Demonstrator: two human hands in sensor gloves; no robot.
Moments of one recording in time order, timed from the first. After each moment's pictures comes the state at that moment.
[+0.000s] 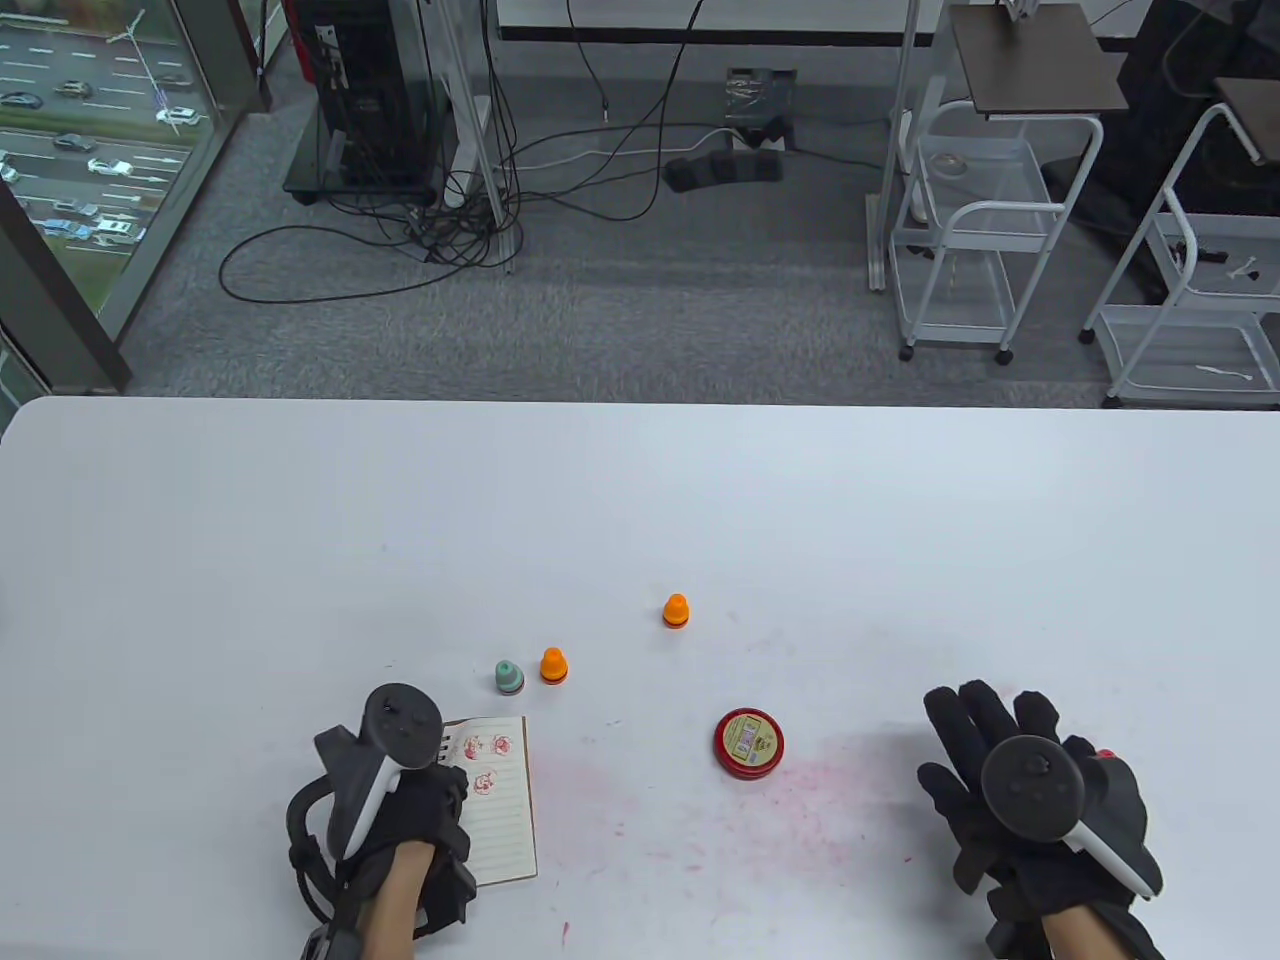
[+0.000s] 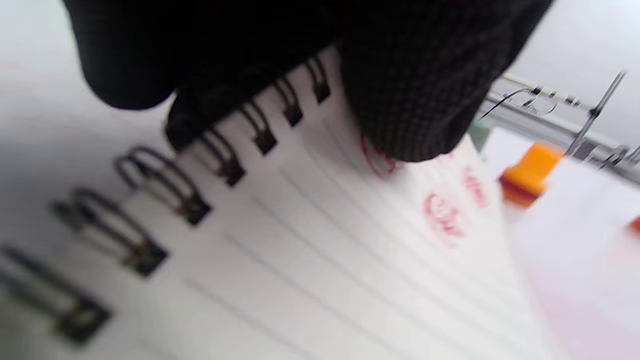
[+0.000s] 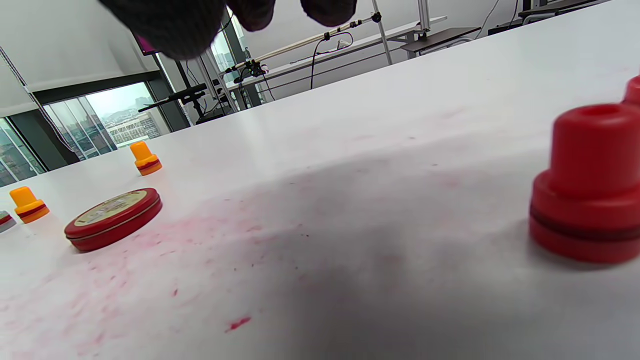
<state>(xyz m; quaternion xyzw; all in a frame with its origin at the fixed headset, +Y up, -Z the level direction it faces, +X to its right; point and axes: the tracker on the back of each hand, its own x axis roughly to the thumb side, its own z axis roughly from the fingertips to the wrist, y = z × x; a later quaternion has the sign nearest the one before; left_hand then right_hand) -0.241 -0.707 -0.245 -0.11 0.17 0.21 0.96 0.272 -0.700 -0.217 0.04 0.06 0.98 0.16</state>
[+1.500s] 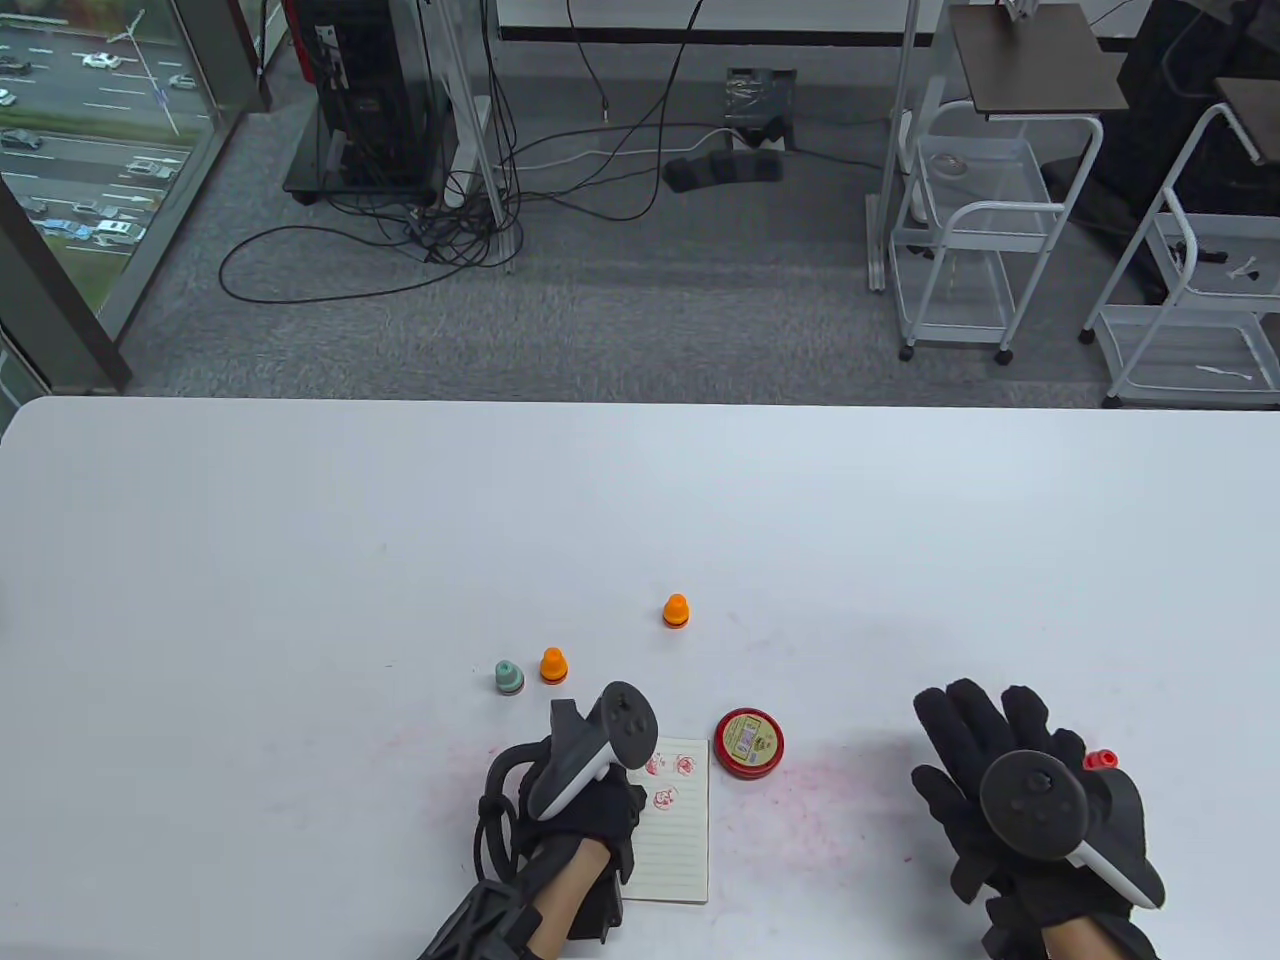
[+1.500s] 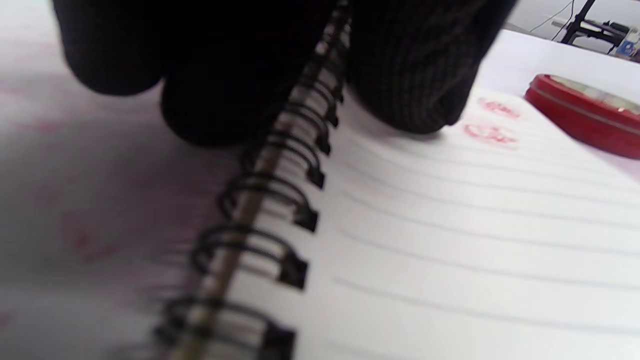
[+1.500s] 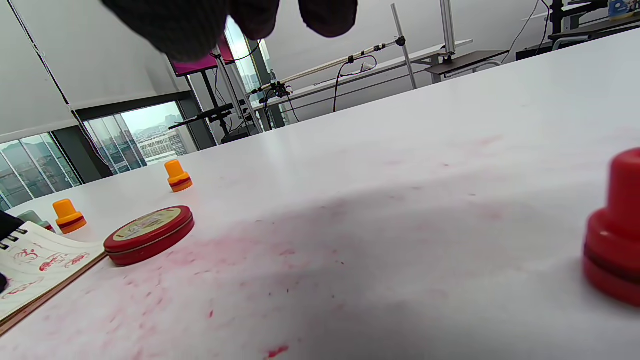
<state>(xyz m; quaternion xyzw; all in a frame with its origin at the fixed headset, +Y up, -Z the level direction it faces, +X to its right) -0.080 -0.739 -0.268 -0.22 0.00 0.07 0.97 0.264 -0.689 -0.210 0.07 0.03 0.98 0.16</state>
